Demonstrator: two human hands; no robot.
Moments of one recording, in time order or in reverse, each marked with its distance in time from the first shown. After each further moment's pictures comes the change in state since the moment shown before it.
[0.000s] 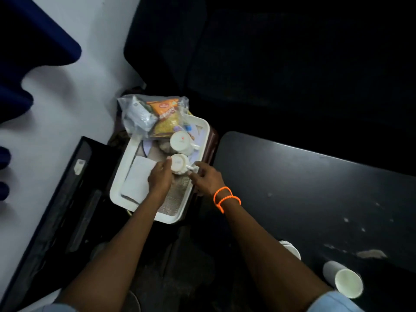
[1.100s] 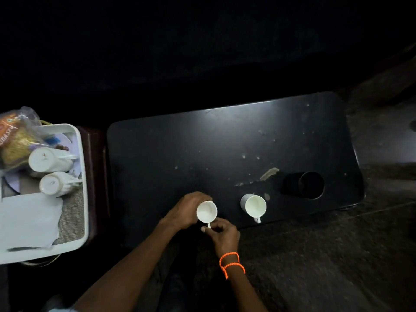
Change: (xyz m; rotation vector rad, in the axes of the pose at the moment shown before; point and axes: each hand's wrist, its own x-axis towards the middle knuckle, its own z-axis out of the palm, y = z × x) left_hand -0.205 -0.053 0.211 0.791 -1.117 0.795; right_hand -0.224 0.252 -0.086 0.330 0.729 0.419
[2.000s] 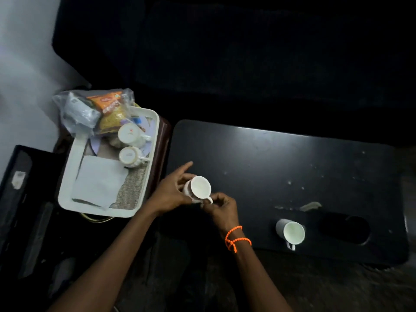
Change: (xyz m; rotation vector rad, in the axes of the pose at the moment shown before) left_hand -0.124 -0.061 -0.124 -0.654 0.387 -0.170; right_hand -0.025 -0.127 0.089 0.193 -0.369 -0.180
